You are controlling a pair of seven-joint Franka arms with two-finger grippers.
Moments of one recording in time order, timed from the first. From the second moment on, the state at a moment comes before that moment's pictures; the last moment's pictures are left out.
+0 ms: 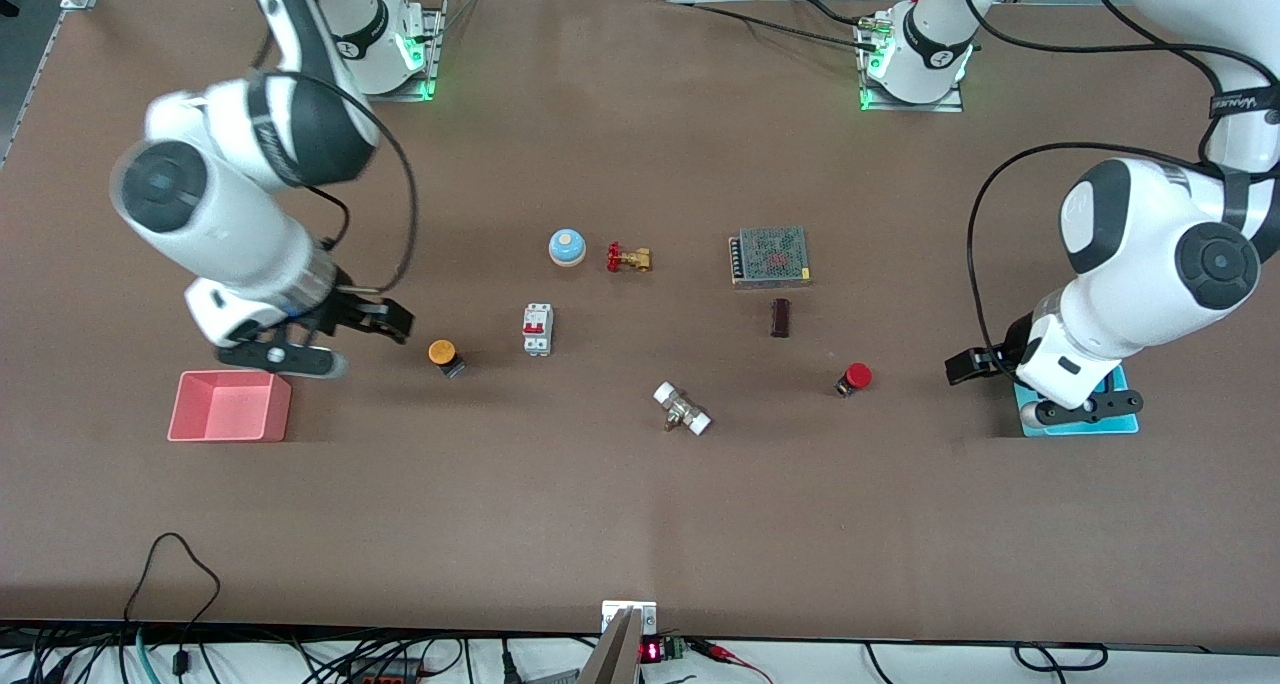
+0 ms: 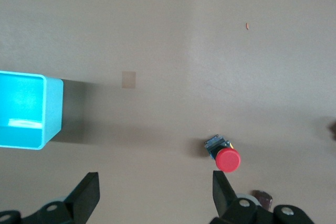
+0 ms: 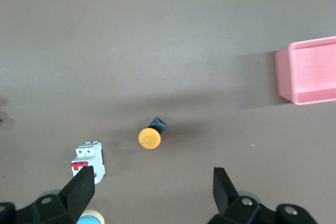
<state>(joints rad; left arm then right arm) 0.09 0.36 -0.18 -1.69 -0.01 2.07 -0.24 0.42 0.29 -0.18 -1.59 0.07 1.92 0.36</state>
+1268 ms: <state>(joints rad) 0.18 0.12 -0.18 -1.54 0.02 1.62 -0.01 0.11 0.15 -0.17 -1.43 0.03 1.52 -0.04</state>
